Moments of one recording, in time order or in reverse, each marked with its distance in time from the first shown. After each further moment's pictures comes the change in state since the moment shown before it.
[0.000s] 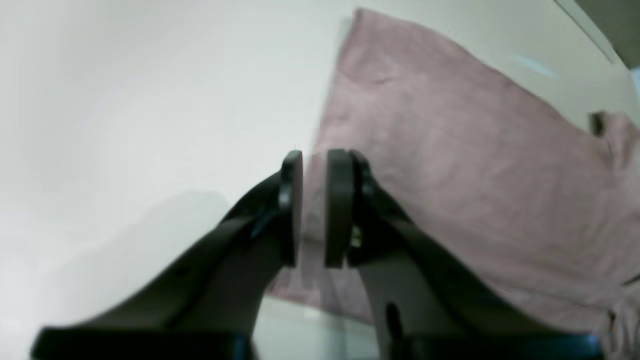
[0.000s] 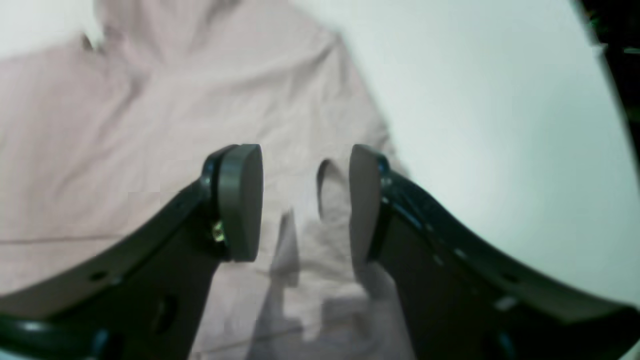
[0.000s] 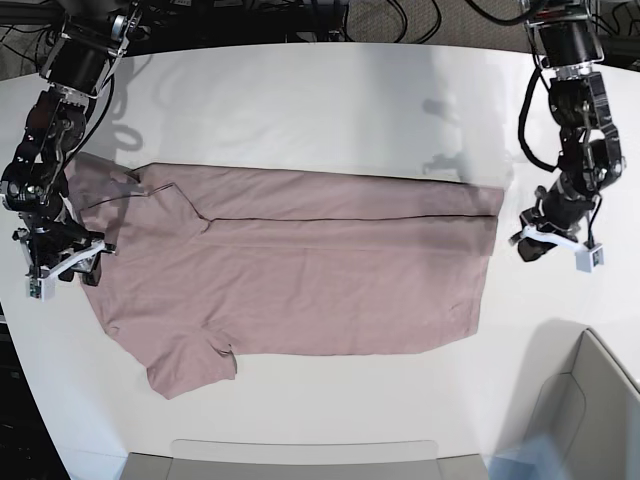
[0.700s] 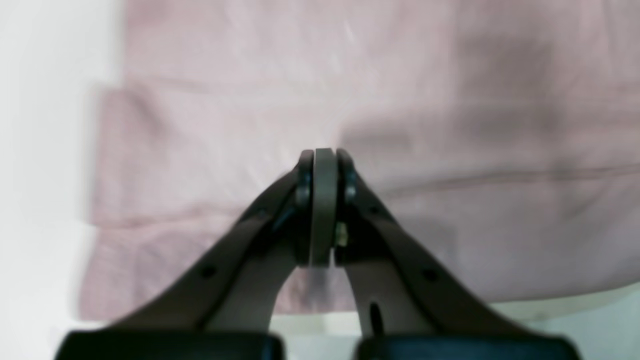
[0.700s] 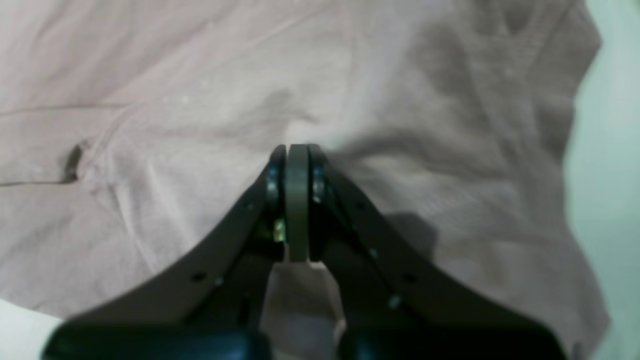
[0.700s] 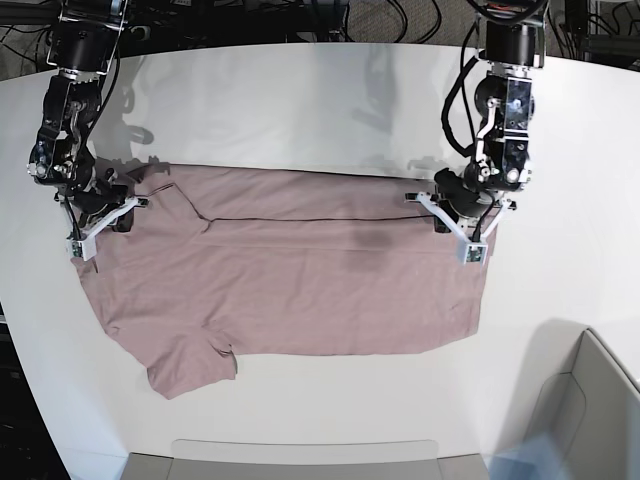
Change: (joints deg) left arm -3.2 10.0 19.2 -4.7 27.9 -1.1 -0.2; right arm -4.5 1.6 -8.6 -12.3 7.6 0.0 0.3
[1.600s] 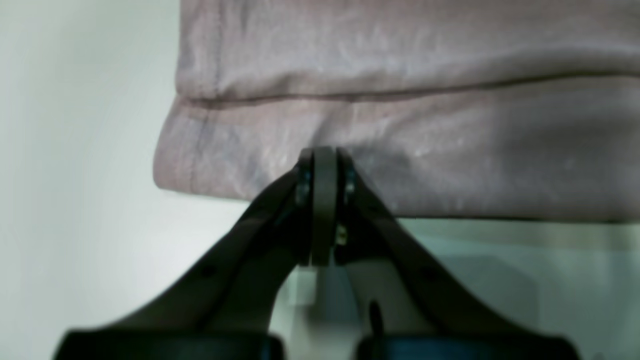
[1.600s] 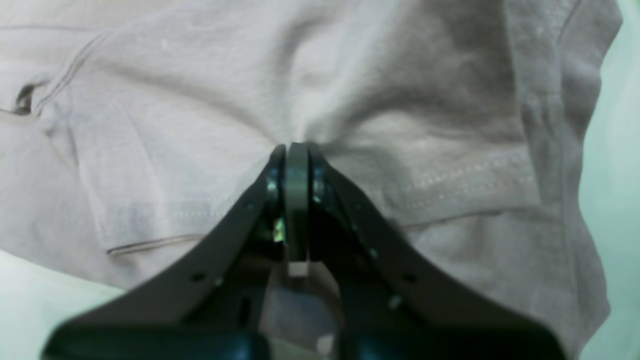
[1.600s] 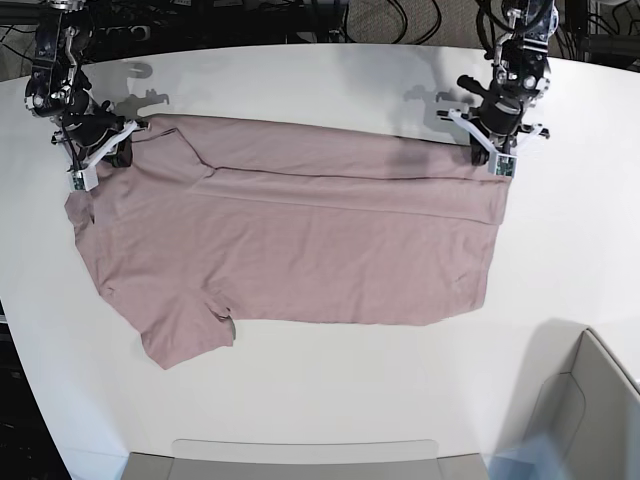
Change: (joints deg) left arm 29.3 -7.2 -1.3 8.5 0.9 0.9 -18.9; right arm -21.7 4.3 0.2 11.8 3.0 0.9 5.6
